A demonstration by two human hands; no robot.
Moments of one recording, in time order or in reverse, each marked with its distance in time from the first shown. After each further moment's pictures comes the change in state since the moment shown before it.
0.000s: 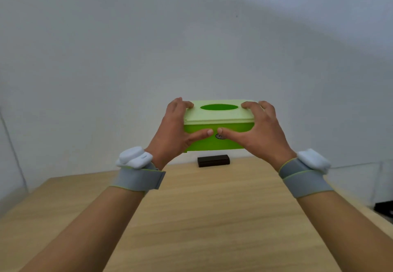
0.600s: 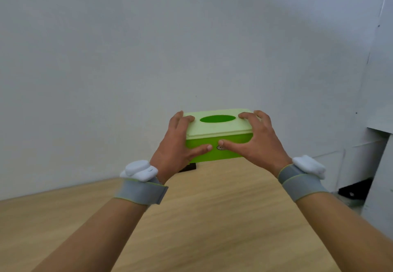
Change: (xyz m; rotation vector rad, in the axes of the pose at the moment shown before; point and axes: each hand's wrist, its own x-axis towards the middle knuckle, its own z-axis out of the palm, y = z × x) left_hand 0.060 -0.040 0.189 -0.115 -0.135 0.001; right_hand 0.055 0.173 0.012 -0.075 -0.044 0.101
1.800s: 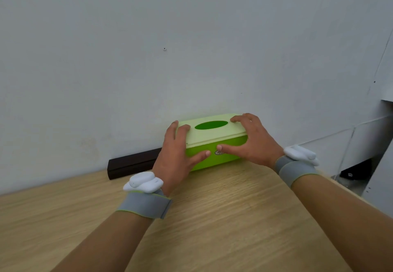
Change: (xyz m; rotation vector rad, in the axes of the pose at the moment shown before) left_hand 0.032 -0.138 0.206 0.010 -0.076 -0.156; right_hand 0.071 0.209 0.129 0.001 -0.214 0.041
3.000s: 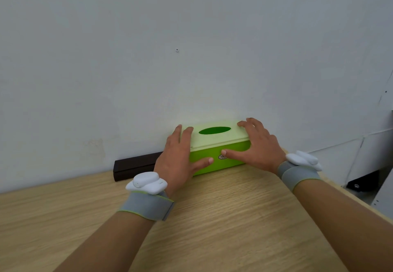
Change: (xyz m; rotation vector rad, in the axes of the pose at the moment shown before) left_hand 0.003 -0.007 -0.016 0.177 -0.144 -0.079; right_hand 0.015 0.000 0.015 -0.277 -0.023 0.054
